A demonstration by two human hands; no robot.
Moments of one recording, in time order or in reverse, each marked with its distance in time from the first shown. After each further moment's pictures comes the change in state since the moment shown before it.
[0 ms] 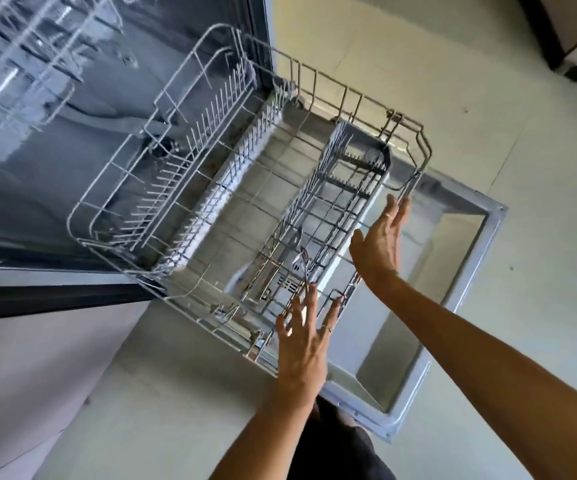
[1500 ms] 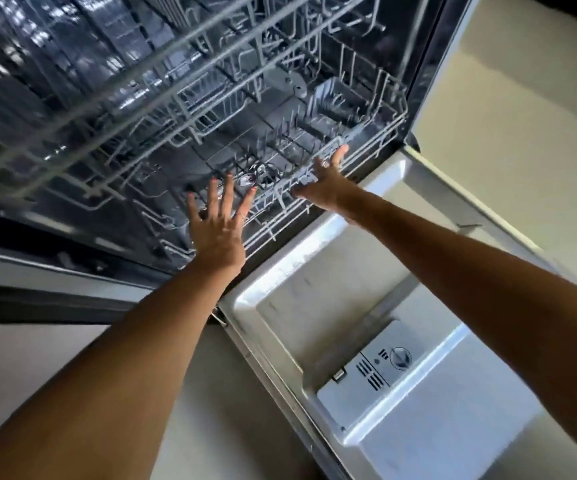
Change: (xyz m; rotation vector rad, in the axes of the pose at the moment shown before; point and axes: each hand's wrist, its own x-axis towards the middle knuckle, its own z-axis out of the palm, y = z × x) left_hand 0.132 -0.283 -0.158 0.433 0.234 -0.573; right_hand 0.095 -0.256 0.140 0.028 -0.709 -0.367
